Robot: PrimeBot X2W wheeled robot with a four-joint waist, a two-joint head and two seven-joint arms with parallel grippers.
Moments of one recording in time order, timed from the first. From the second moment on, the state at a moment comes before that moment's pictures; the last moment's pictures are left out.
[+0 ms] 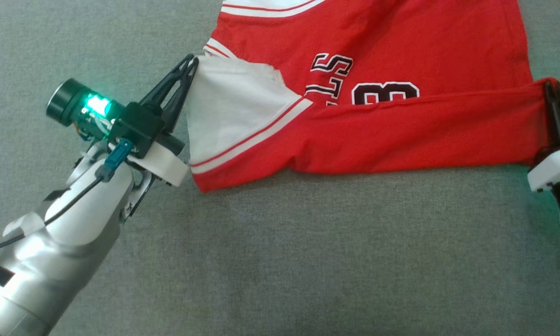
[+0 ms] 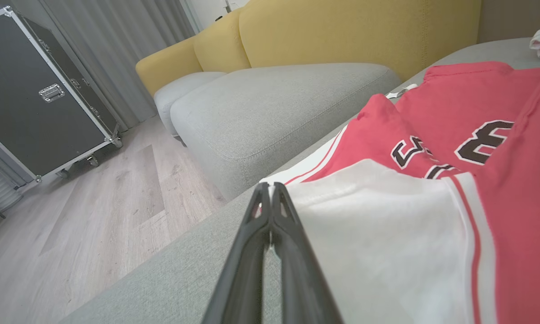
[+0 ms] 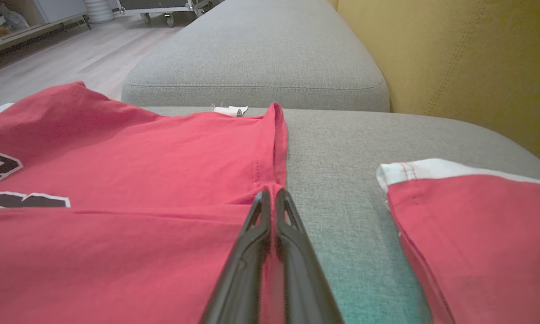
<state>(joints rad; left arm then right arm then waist) -0.82 0.43 -0.86 0.48 -0.37 0.06 -0.25 -0.48 -0.45 0.15 0.57 0.41 0.13 -0.14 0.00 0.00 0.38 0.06</state>
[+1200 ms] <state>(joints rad) -0.41 0.18 -0.62 0.66 -0.50 0.05 -0.25 -0.39 -0.37 0.13 0.69 0.44 0.13 -0.25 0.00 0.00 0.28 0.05</state>
